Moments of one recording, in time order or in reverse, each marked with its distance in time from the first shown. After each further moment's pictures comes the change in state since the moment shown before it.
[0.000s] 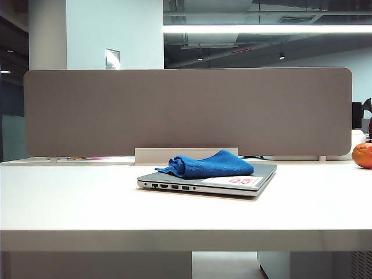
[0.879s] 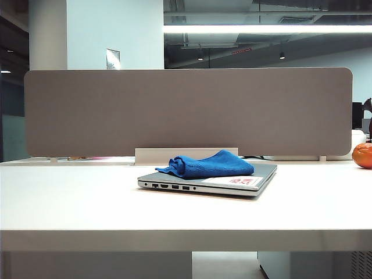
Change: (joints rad) left arm 0.367 -0.181 -0.396 0.642 0.047 -0.126; right arm 0.000 0.000 0.000 0.000 0.000 0.000
